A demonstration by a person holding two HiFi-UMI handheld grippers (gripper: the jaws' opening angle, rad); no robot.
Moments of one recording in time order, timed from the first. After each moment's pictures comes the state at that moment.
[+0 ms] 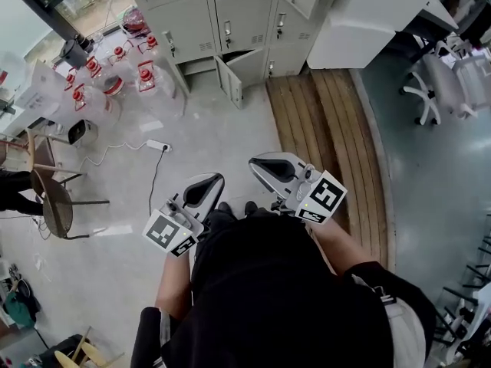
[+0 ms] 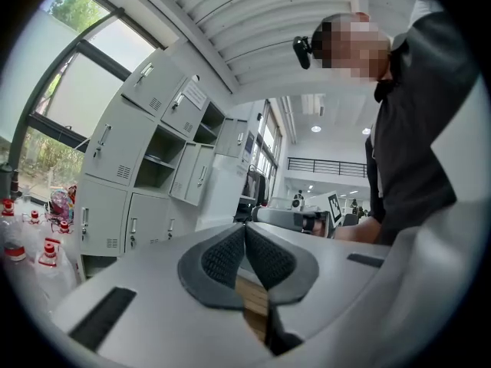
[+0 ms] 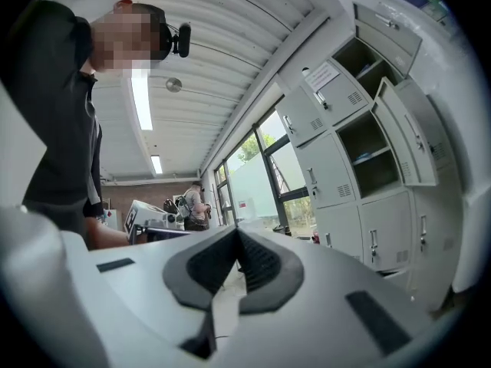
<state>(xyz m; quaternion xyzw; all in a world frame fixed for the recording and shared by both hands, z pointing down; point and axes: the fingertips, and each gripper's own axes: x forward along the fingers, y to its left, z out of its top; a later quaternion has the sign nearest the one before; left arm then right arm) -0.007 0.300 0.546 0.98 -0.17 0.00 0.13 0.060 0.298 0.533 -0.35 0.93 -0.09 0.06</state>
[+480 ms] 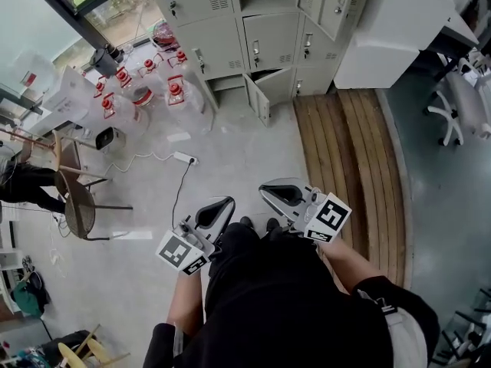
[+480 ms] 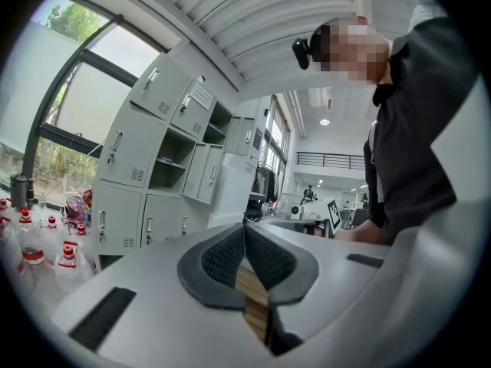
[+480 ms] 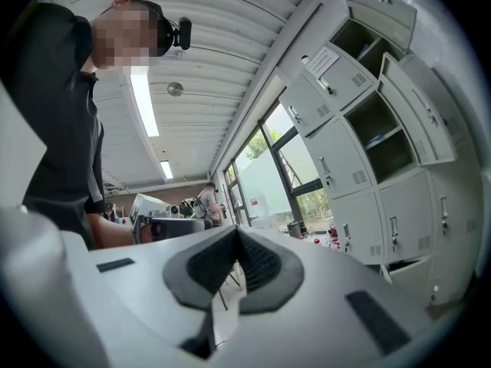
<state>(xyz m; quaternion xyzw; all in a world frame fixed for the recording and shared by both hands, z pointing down) -0.034 0.288 0.538 0.97 -0.21 0.02 0.12 0.033 0.286 0.548 -0.30 0.94 -0.11 0.07</state>
